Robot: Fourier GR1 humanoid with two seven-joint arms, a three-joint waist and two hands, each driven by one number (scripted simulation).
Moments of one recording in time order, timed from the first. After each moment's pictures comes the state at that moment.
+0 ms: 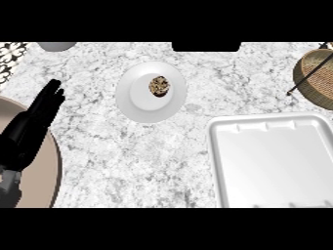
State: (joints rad) left arm -0.14 0.57 -0.23 -1.63 0.44 0.20 0.10; right arm -0.26 -1.12 -0.38 -0.79 0.06 0.11 -0.53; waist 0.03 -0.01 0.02
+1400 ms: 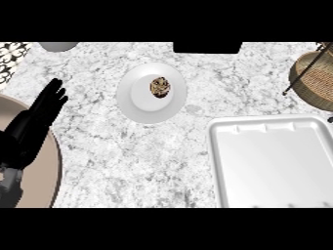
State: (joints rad) left arm -0.15 0.58 -0.25 -1.63 0.45 0.21 0.11; right arm -0.78 -0.92 -0.13 -0.61 0.32 0.01 -0.22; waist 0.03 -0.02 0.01
